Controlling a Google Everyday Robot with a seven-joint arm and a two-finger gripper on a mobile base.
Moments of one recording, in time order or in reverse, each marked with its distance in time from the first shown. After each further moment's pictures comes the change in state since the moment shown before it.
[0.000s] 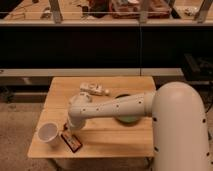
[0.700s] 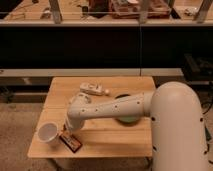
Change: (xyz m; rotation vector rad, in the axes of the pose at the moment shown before) arm 0.001 -0.009 0.007 0.028 -0.009 -0.047
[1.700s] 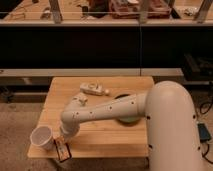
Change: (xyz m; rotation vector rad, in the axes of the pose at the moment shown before) arm -0.033 -0.041 0.009 0.042 -0.085 -0.129
